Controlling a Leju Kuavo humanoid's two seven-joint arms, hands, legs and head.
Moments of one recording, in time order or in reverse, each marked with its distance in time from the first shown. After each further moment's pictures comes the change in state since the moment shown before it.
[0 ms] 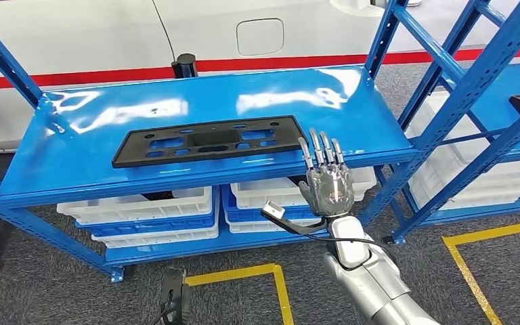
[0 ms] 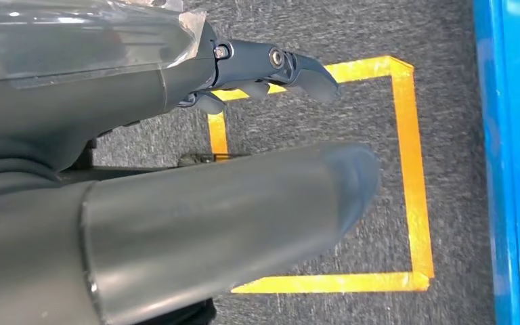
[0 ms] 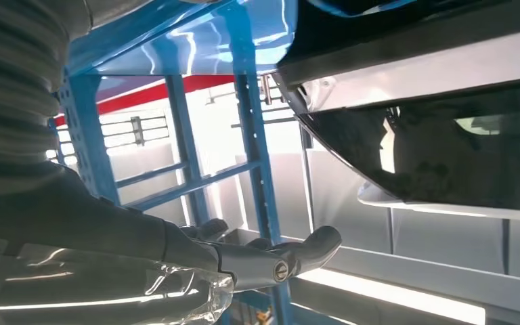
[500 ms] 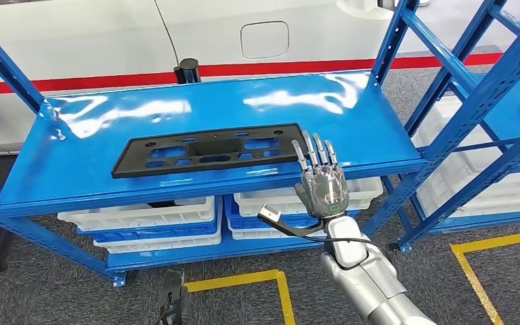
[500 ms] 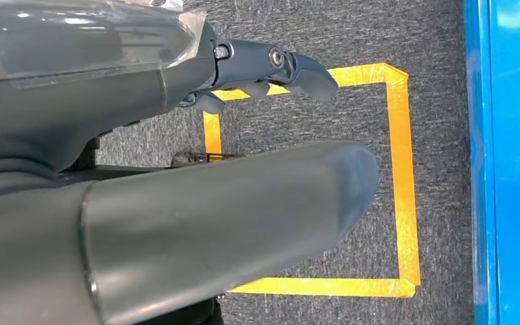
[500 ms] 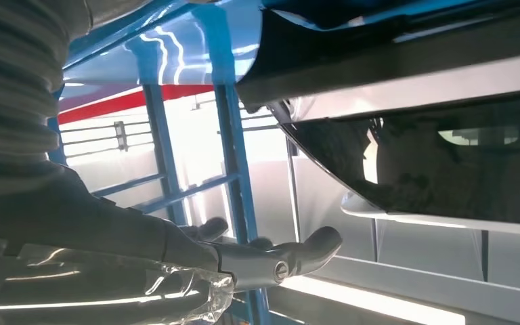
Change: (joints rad) left arm 0.010 0.000 0.000 -0.004 0.027 0.010 -0.008; right arm -0.006 0.028 -0.022 0.039 0.000 0.000 -0.058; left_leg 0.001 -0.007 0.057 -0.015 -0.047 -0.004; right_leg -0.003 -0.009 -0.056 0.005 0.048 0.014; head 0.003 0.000
